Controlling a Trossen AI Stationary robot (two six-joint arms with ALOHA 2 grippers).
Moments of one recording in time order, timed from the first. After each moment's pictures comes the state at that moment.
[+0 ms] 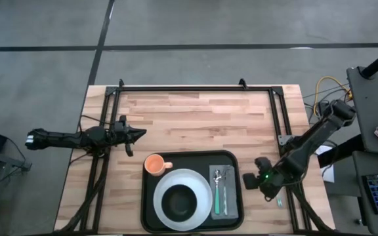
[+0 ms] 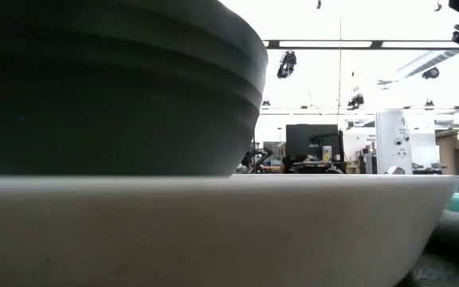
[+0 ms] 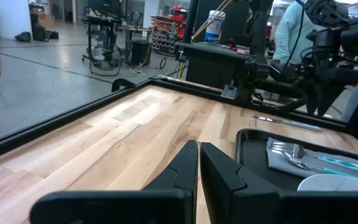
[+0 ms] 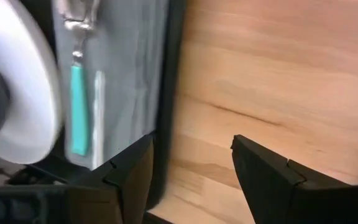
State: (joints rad) left arm -0.05 0.16 0.01 0.07 -0.35 -0.18; right arm 0.77 1.26 0.80 -0.73 0.15 2.20
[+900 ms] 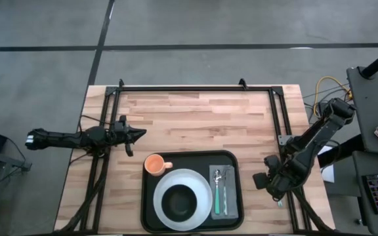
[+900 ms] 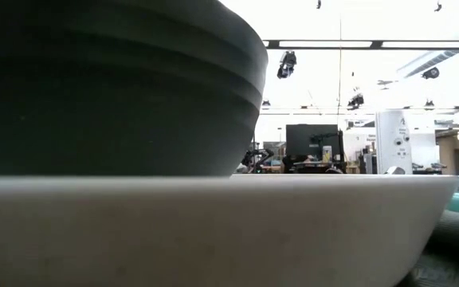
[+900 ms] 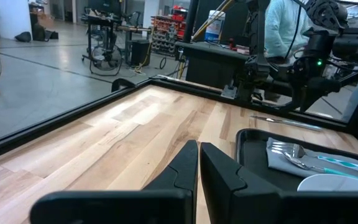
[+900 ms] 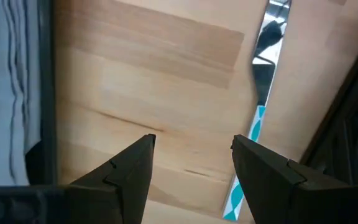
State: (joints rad) left arm -0.05 0.16 0.01 0.07 -0.35 -0.18; right arm 0.87 1.23 0.78 -1.00 0.04 2.23
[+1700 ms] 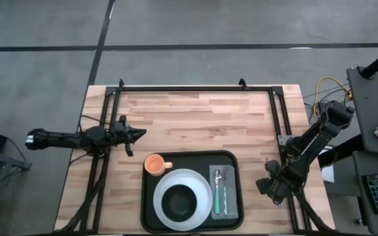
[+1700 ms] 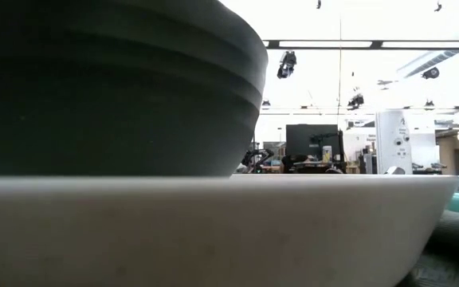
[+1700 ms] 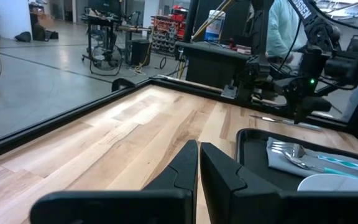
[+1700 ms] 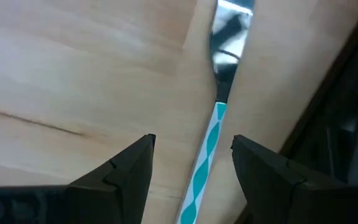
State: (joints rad) left arm -0.05 0.16 0.01 0.07 -0.35 -0.18; right arm 0.93 1.31 0.63 -0.85 -0.09 2.23
